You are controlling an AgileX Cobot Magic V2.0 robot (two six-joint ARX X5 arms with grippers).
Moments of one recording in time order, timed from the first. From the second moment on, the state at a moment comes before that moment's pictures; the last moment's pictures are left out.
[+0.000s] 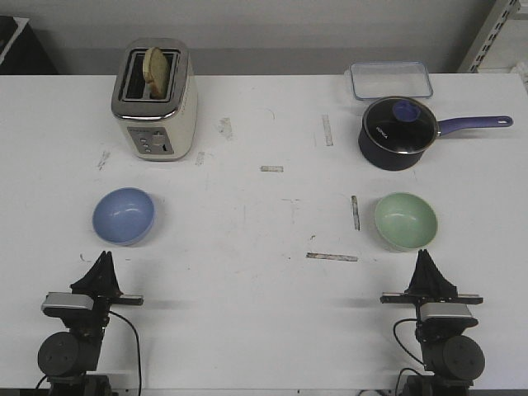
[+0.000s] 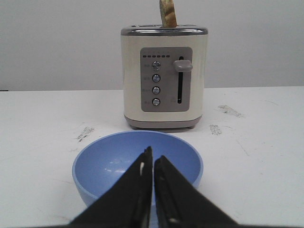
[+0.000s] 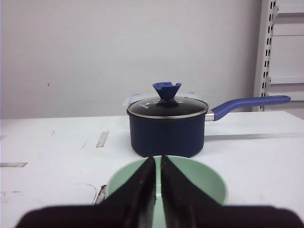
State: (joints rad) left arm -0.05 0.01 0.03 0.18 -0.02 0.01; right arm -0.03 0.00 0.01 0.12 -0.03 0.05
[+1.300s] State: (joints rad) left arm -0.05 0.01 0.03 0.18 -0.02 0.01; right arm -0.03 0.61 0.53 -0.14 -0.03 -0.05
